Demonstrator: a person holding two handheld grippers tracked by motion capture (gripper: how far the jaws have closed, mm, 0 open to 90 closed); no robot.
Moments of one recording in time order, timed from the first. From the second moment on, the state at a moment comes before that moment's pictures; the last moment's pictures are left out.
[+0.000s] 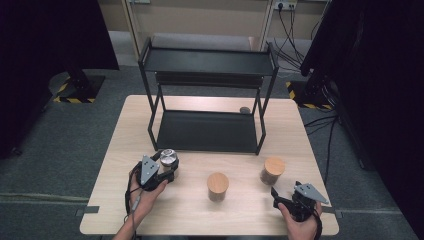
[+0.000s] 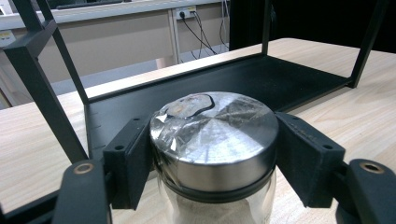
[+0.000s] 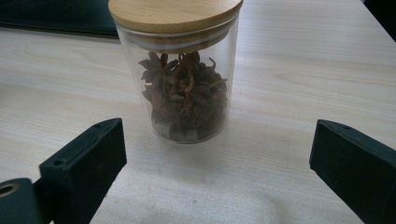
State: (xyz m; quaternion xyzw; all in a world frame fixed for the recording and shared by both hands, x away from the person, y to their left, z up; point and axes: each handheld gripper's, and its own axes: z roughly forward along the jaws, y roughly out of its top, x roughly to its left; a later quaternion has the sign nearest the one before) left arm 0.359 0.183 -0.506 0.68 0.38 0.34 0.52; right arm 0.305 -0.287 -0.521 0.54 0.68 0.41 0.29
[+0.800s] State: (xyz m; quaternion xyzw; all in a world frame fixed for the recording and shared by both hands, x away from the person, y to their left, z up) left arm 0.359 0.182 -0.505 0.67 0.40 0.34 0.52; right arm 0.305 -0.287 -0.521 0.54 0.68 0.41 0.28
